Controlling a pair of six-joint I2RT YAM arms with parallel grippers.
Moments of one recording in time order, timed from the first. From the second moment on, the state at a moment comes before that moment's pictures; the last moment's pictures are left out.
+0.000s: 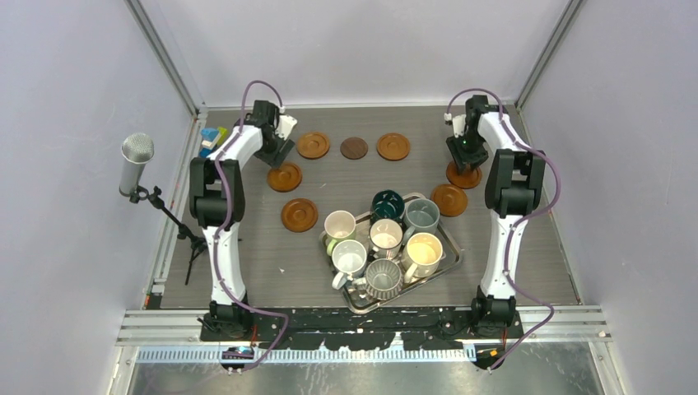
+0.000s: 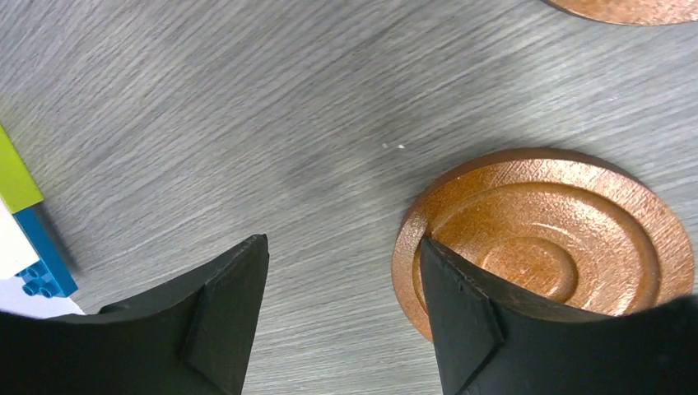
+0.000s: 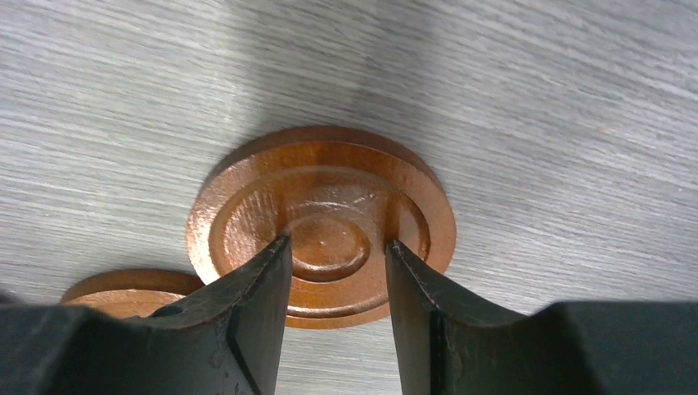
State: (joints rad) left arm -0.11 2.20 1.77 -0.66 -0.07 0.49; right arm -0.05 2.32 1.97 -1.00 0.00 -0.39
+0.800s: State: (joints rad) left arm -0.08 2.25 1.84 -0.74 0.17 0.55; right arm -0.04 2.33 1.99 -0.99 0.00 -0.39
